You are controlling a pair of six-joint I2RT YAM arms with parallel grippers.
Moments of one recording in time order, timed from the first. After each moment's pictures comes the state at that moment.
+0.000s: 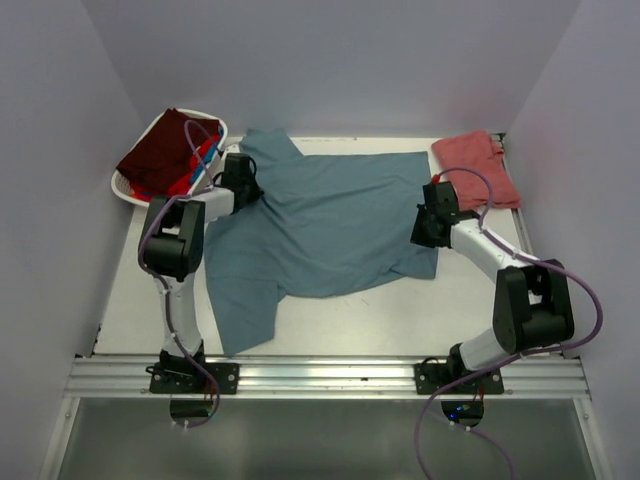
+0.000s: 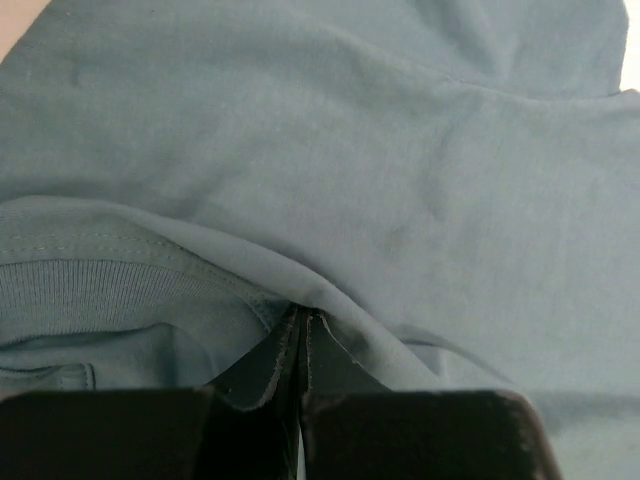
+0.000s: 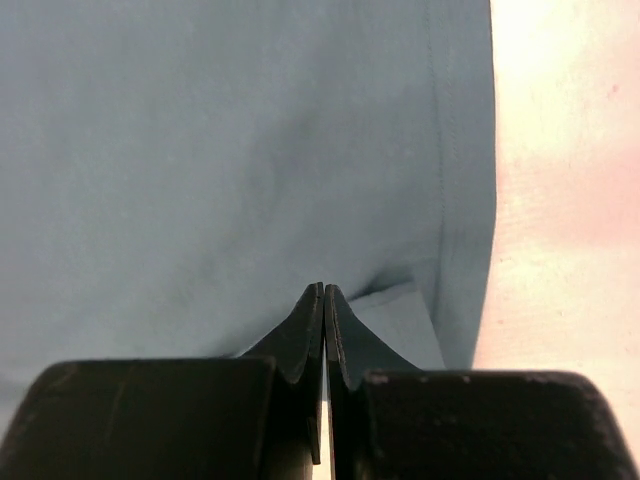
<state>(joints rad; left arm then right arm) -0.18 2.08 1.28 0.07 -0.14 -0.54 0.20 1.52 0.95 -0.41 0.11 0.43</state>
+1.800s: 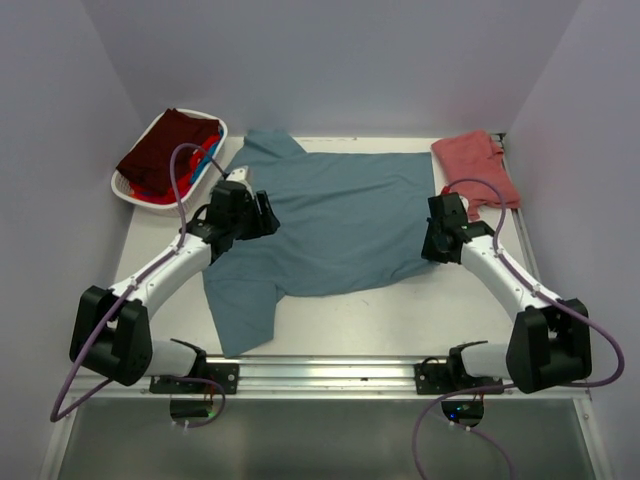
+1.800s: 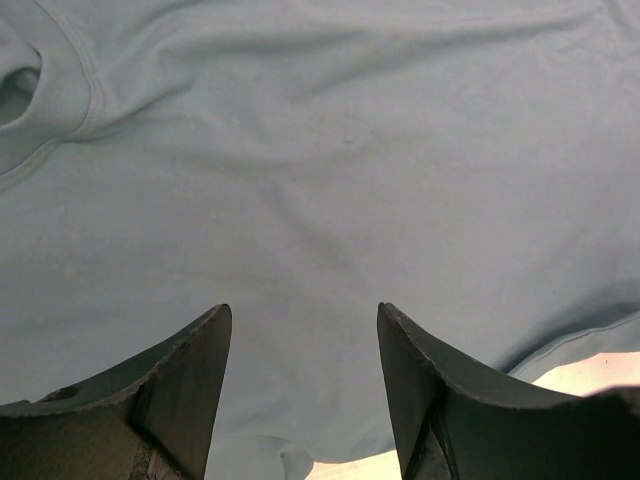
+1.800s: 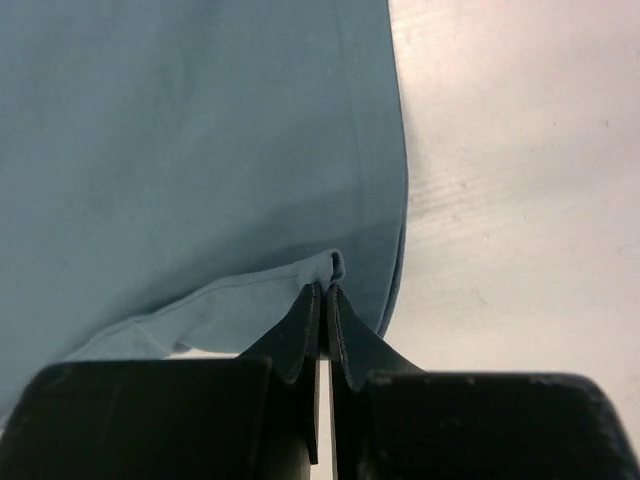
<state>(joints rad) -0.36 1.36 0.90 -0.23 0.02 -0.52 0.22 1.31 0.88 -0.61 0.23 0.45</state>
